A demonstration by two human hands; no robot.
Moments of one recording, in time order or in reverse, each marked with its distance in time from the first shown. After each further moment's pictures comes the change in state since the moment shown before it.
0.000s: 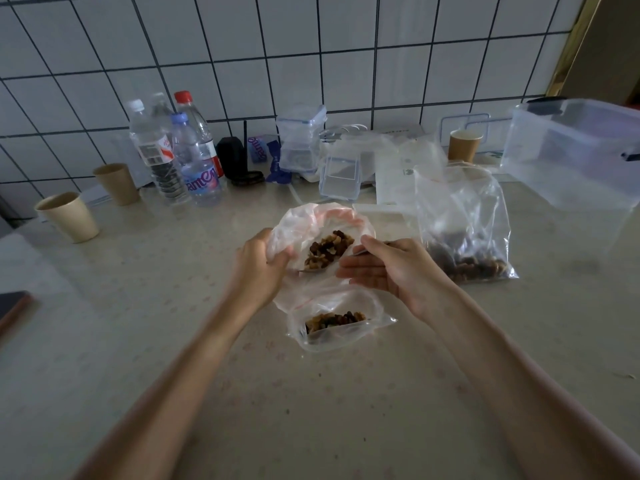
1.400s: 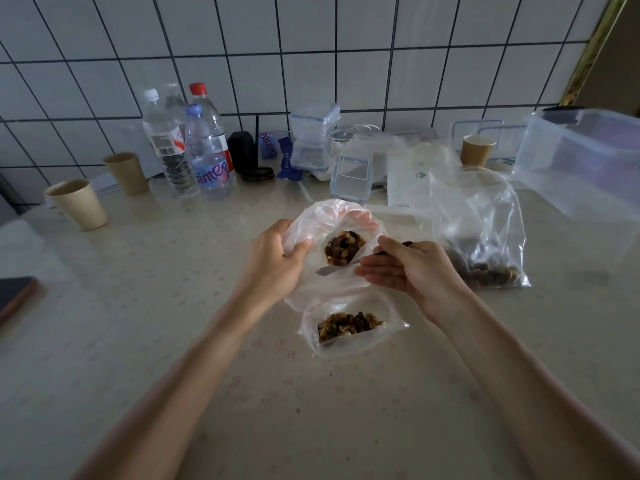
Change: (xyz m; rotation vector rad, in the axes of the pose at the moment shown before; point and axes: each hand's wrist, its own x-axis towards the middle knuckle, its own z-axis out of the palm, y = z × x) left_hand -0.005 0.013 -0.001 -0.008 0.007 -0.012; right_hand 0.007 0.005 -0.003 0.047 0.112 -0.025
